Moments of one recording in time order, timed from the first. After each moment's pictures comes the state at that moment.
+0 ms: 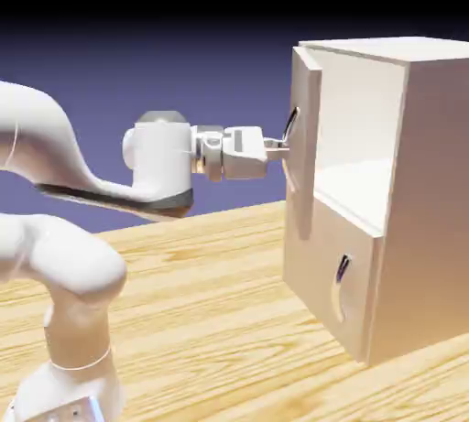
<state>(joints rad) 0.47 -1.07 -0.27 -2.94 -2.07 2.24 2.74</state>
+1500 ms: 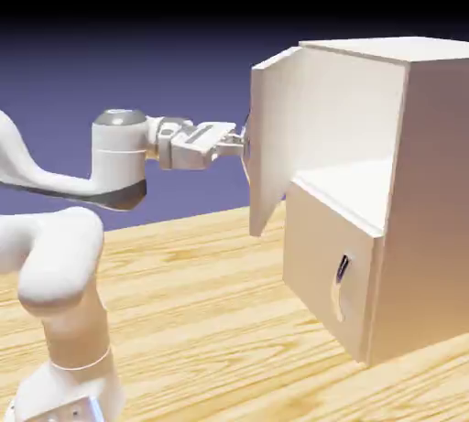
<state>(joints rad) -0.21 -1.35 0.65 -2.98 -1.07 2.53 2.51</state>
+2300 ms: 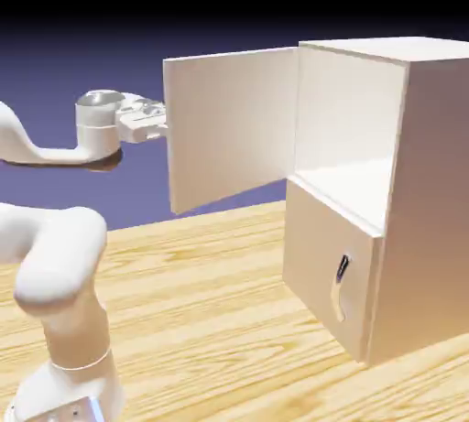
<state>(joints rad) -0.45 -1.19 1.26 -2.35 -0.48 1.53 2.42</state>
